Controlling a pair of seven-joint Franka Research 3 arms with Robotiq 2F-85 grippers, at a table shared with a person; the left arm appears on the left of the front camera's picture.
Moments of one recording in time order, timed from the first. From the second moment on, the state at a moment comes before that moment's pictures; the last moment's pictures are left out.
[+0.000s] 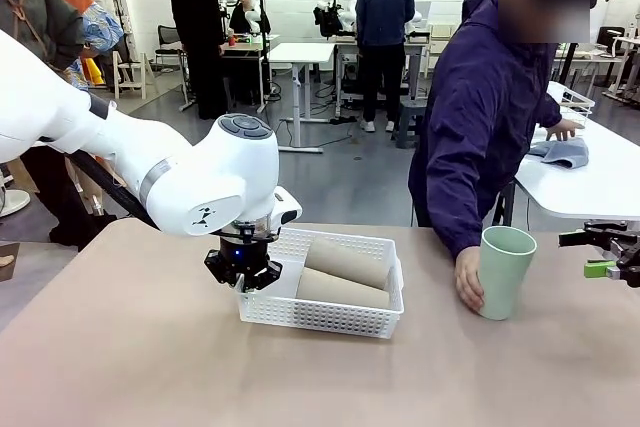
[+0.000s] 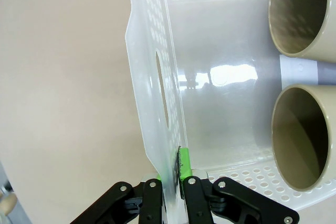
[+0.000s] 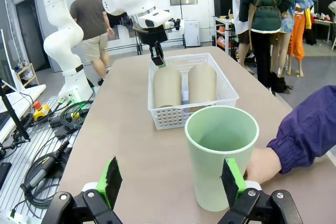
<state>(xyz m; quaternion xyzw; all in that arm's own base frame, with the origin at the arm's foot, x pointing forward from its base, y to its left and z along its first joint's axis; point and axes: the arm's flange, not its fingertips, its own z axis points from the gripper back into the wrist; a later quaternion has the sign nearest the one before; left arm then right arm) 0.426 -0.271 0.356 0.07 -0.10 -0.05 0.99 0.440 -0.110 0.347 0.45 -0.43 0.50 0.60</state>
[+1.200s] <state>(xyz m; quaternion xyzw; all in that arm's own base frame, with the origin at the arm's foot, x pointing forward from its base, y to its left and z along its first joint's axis) 0.426 -0.271 0.356 0.07 -0.10 -0.05 0.99 0.464 -0.114 0.270 0.39 -0.42 0.50 0.65</state>
